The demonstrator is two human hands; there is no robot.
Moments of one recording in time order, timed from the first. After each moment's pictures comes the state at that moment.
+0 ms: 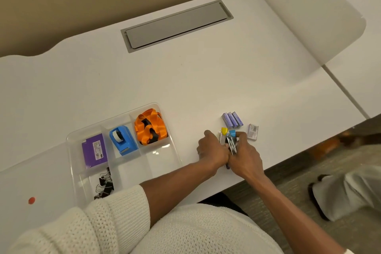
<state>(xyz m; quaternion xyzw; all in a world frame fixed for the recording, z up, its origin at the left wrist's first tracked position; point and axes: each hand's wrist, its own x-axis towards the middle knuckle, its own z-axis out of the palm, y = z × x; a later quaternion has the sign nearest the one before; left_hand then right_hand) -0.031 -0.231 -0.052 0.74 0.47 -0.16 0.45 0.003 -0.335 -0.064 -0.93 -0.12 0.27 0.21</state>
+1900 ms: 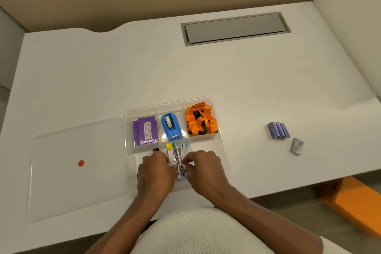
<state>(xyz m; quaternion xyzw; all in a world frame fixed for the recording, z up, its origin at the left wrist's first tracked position) -0.261 -0.085 -0.006 0.78 0.56 -0.11 0.26 -0.159 -0.173 -0.007 -0.85 -0.39 0.32 0.15</state>
